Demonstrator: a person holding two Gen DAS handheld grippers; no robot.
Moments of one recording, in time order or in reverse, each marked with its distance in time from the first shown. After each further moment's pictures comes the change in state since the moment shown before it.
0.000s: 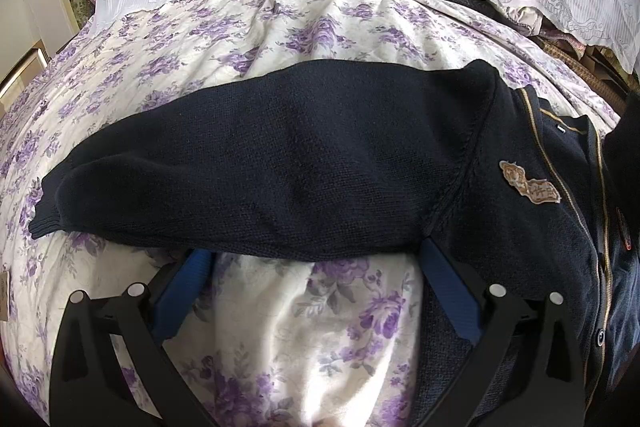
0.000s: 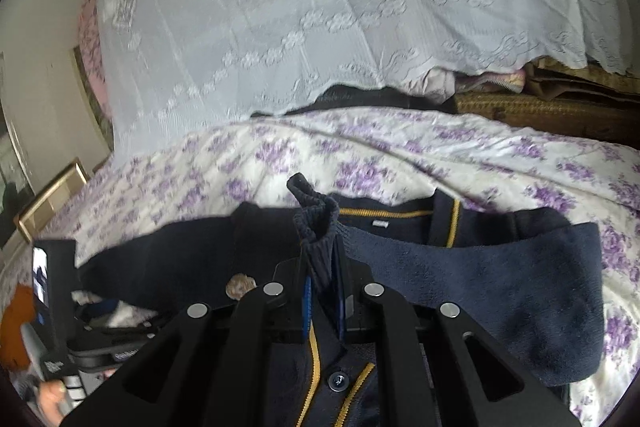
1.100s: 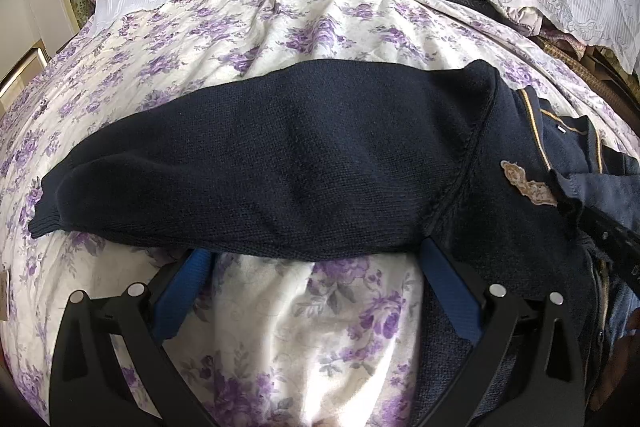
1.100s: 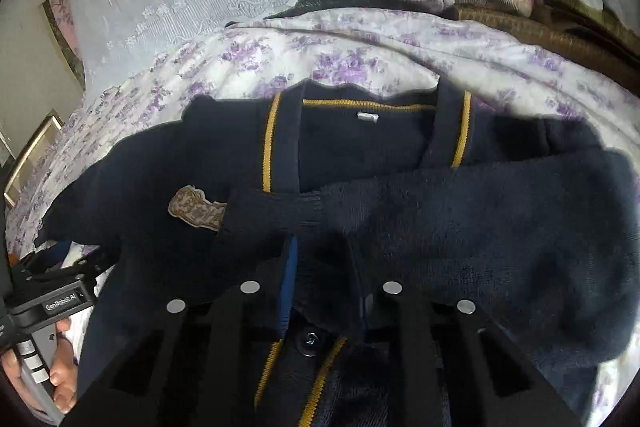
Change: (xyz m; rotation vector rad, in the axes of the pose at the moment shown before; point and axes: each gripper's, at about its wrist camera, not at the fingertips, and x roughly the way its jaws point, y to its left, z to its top) left arm 0.000 0.000 0.000 -0.001 0.001 -0.002; right arm 0.041 -0.009 -0.029 -0.002 0.278 -0.061
